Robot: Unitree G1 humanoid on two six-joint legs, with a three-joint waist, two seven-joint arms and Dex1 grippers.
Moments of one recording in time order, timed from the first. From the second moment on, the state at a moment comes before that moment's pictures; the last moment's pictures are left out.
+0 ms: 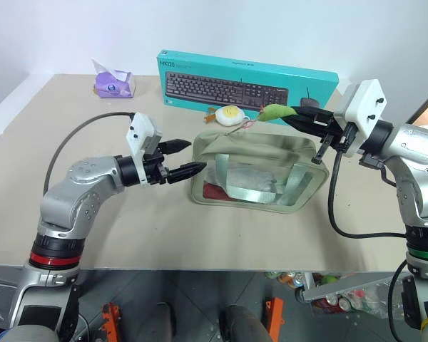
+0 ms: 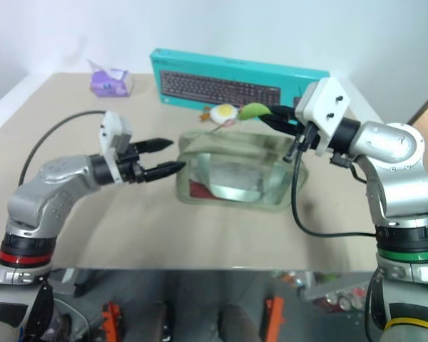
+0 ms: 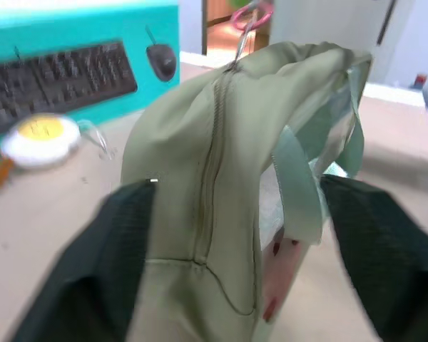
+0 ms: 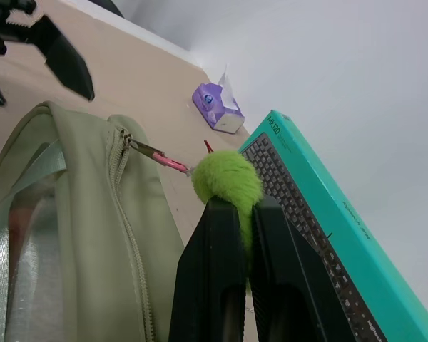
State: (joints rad) left arm -0.61 0.54 -0.01 -0.17 -0.52 0.51 -0.90; right arm -0.68 -0.82 -0.07 -0.12 0.33 0.18 0.93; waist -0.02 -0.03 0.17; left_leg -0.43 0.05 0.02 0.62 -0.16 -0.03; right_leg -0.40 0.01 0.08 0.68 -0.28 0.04
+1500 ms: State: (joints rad) left arm -0.73 0.41 -0.08 0.03 -0.40 0.36 -0.92; right arm -0.66 -0.83 -0.08 -0.12 0.33 0.16 0.94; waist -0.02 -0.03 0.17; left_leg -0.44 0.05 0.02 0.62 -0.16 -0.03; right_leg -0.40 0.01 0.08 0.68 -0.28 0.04
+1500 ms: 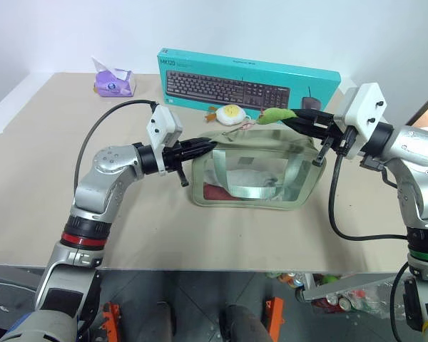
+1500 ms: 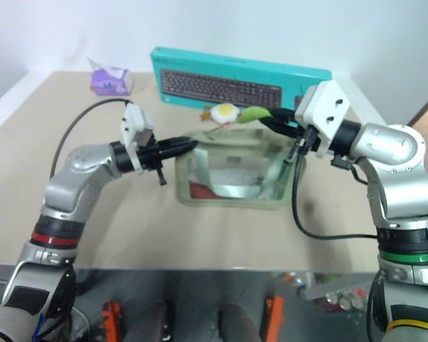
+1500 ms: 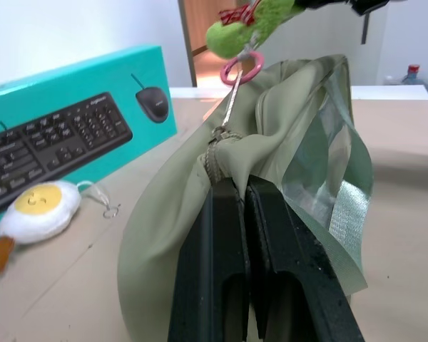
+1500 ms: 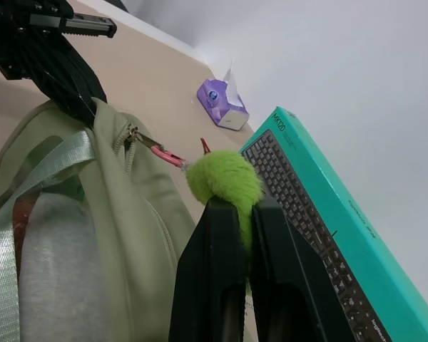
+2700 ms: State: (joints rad) left arm -0.72 0.44 -0.07 -0.02 -0.42 0.48 -0.86; right arm -0.67 -0.90 -0.08 -0.01 0.30 0.06 0.95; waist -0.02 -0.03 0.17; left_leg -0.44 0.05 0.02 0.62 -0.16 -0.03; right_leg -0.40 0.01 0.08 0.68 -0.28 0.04
